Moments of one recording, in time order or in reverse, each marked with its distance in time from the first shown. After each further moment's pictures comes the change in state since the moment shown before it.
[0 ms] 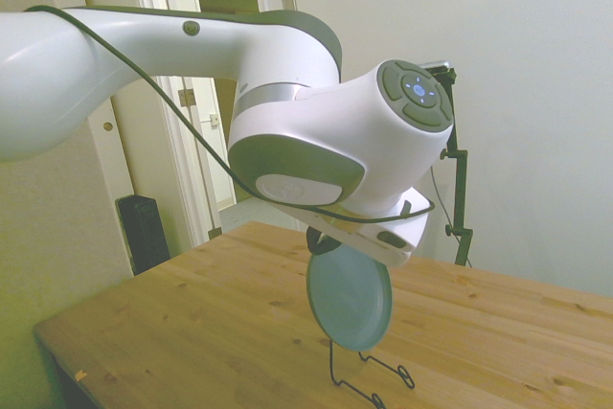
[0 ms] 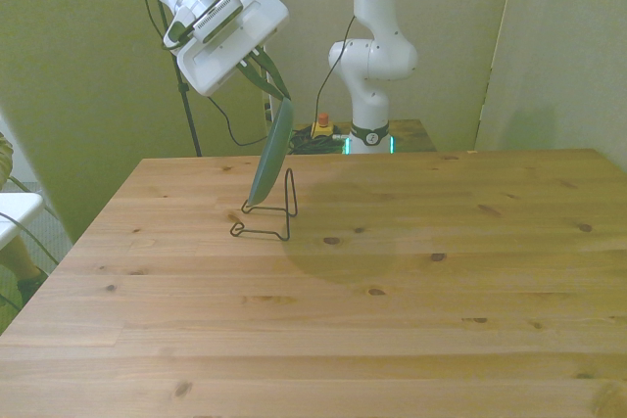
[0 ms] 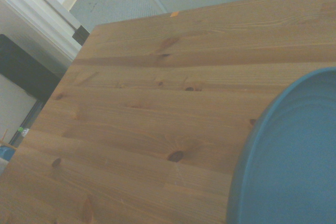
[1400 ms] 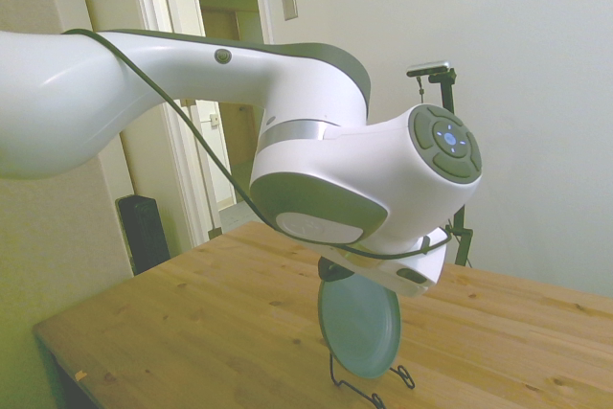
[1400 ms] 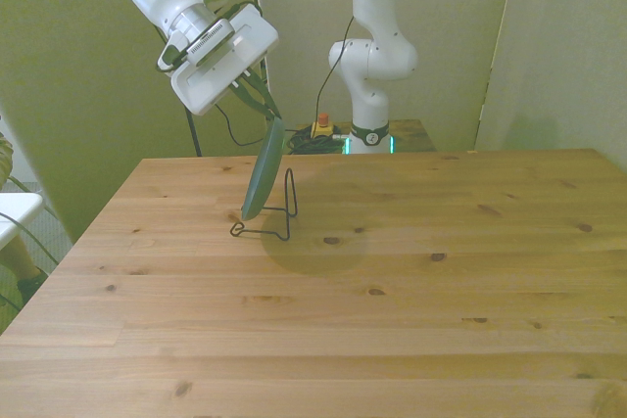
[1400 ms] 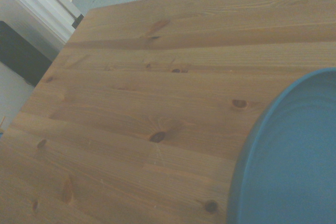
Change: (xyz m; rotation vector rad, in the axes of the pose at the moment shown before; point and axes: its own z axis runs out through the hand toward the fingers) arm 0.011 0.043 0.011 -0.009 -0.021 -0.022
